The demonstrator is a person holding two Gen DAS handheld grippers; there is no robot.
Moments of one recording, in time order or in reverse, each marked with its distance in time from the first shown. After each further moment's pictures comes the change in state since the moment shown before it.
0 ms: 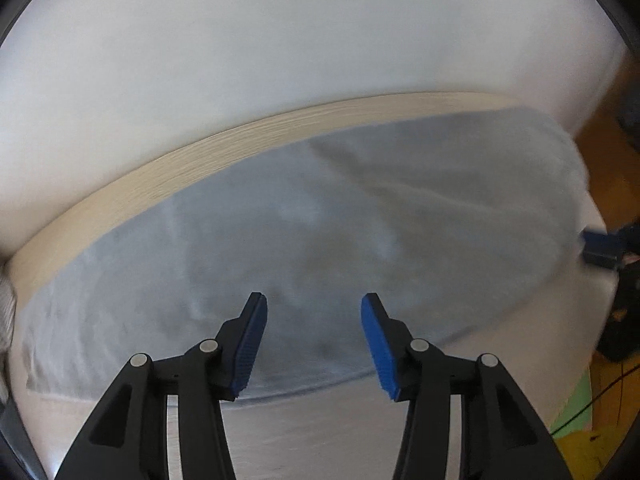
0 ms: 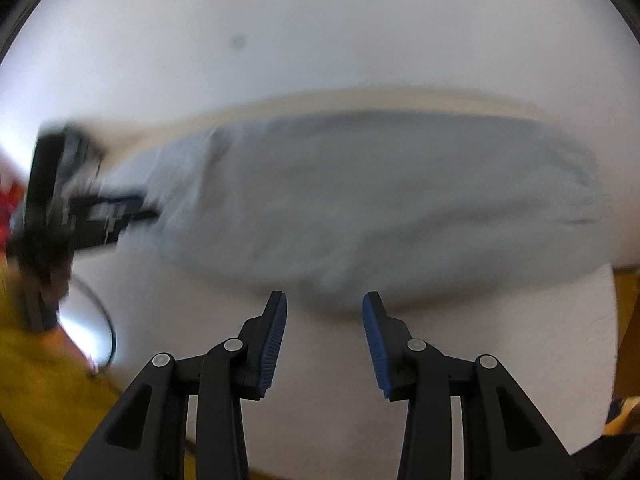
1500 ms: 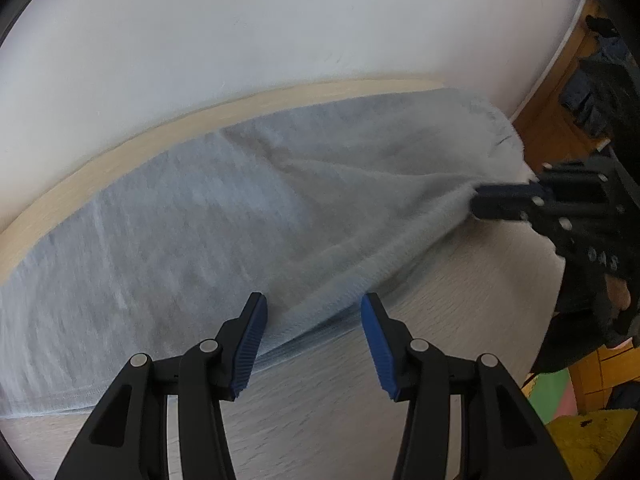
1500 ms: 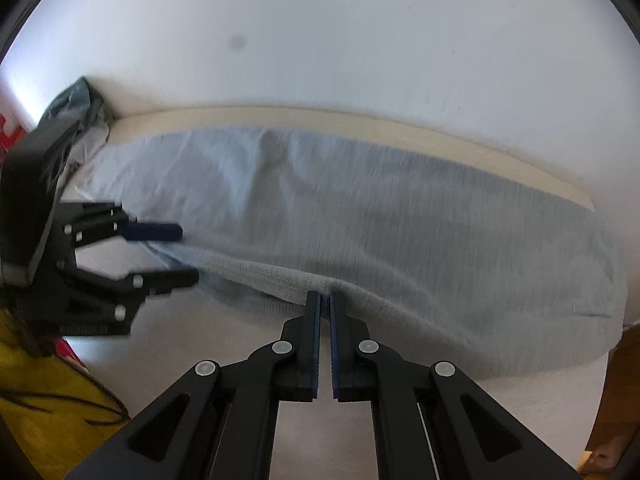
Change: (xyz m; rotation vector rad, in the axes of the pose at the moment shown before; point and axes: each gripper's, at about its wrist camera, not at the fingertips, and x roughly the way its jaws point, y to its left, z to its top) left arm -0.016 -0.005 -0.032 0.077 -0.025 -0.205; right arm 0.002 0.005 0.059 -0.147 0.020 -0.012
